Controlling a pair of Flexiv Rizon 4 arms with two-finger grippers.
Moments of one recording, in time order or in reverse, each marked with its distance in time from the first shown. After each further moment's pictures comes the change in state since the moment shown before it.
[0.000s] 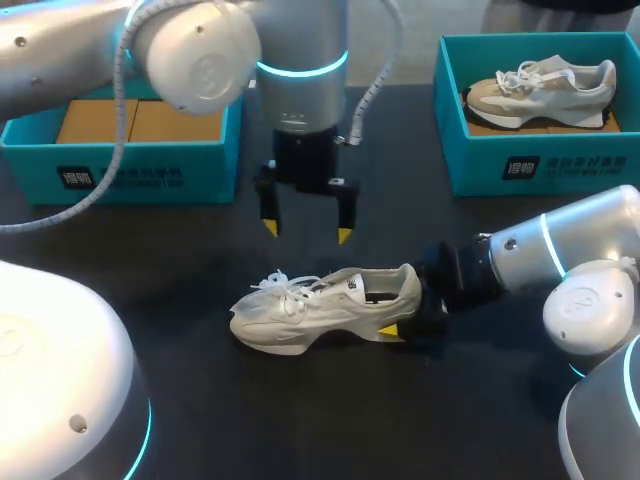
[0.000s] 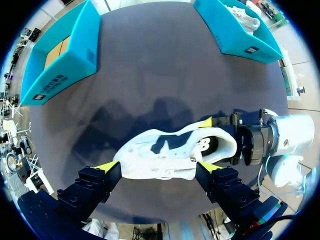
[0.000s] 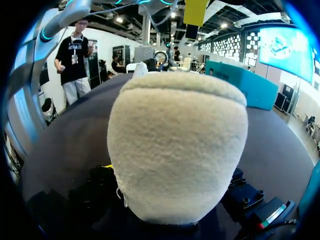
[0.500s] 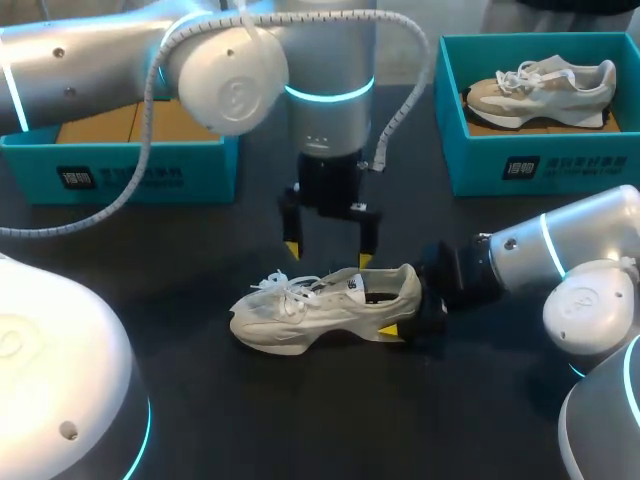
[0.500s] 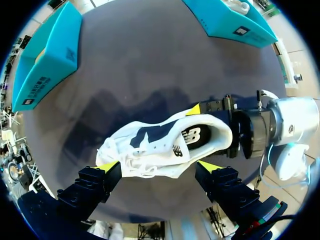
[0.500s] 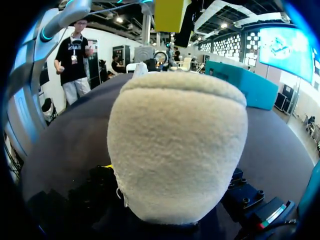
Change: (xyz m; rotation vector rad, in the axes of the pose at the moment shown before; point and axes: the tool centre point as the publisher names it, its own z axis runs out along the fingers) left arm 0.029 0.018 0.028 -0.049 0.012 0.068; right arm 0.000 0.000 0.000 0.000 0.000 0.000
